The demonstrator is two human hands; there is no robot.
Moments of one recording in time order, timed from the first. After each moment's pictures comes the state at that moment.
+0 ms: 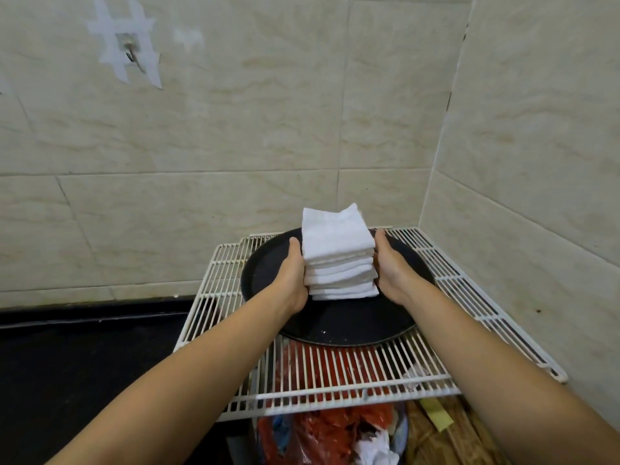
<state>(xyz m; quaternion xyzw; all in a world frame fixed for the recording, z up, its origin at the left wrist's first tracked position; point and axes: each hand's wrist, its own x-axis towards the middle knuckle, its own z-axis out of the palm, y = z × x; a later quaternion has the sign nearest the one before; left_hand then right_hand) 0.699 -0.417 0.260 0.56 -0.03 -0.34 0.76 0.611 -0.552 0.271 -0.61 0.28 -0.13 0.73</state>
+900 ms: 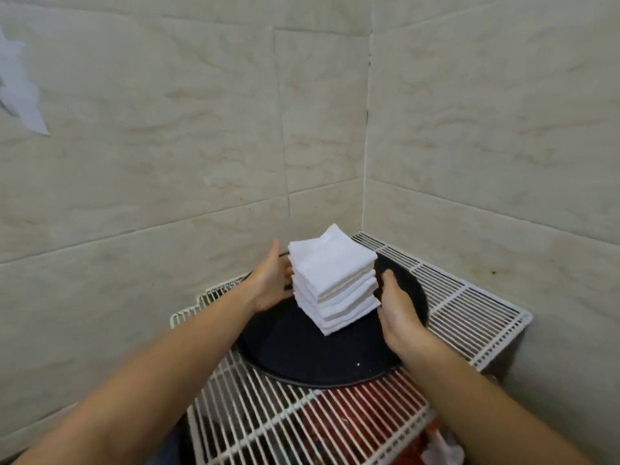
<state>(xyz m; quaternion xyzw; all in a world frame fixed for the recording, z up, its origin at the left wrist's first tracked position) 0.810 -0.439 0.277 0.55 -0.31 -0.53 0.56 0.601 -0.485 0.250 -0.47 0.44 -0.37 0.68</state>
